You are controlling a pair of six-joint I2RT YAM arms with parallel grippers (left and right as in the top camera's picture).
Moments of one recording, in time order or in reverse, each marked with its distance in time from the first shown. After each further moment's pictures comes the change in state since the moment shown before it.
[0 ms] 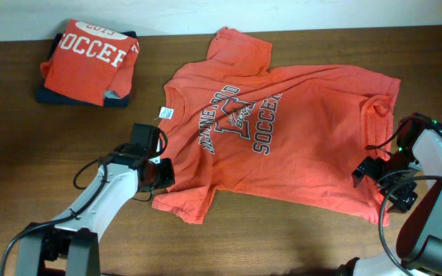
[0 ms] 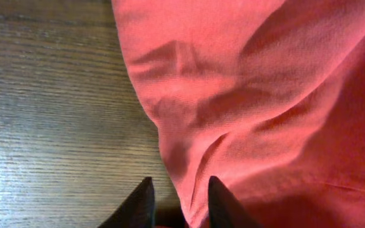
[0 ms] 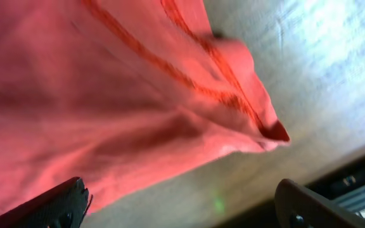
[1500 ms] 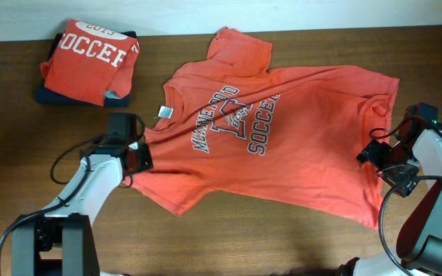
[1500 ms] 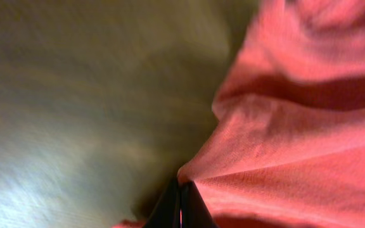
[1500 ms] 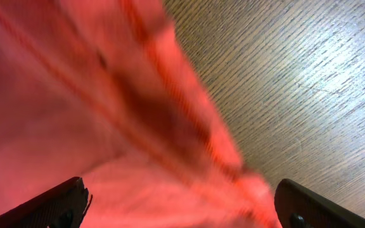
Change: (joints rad) left arm 0.161 0.058 0.061 0.121 -0.170 0.099; right arm 0.000 0.000 0.000 0.238 0.000 0.000
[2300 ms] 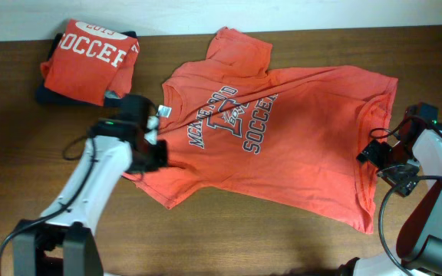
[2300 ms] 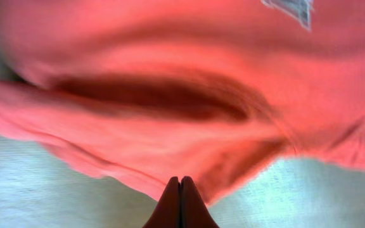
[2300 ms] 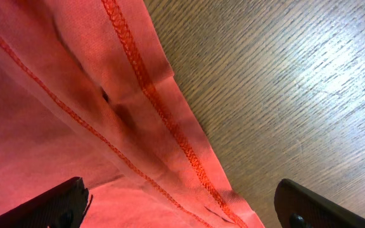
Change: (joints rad) left arm -0.156 0.002 0.237 -0.464 0.200 0.023; right arm 0.000 0.000 0.000 0.003 0.000 0.000
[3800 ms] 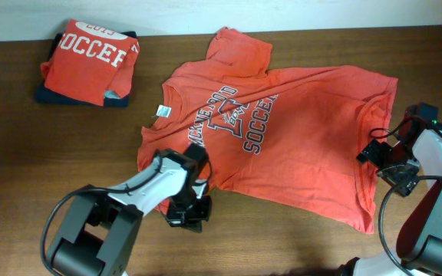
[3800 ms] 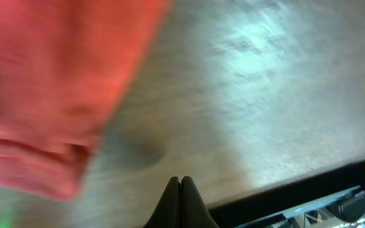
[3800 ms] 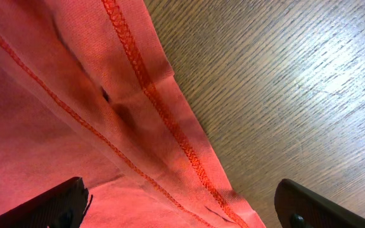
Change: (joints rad) left arm -0.339 0.146 -0.204 -0.043 0.295 -0.136; right arm 0.000 0.000 0.000 0.000 0.000 0.000
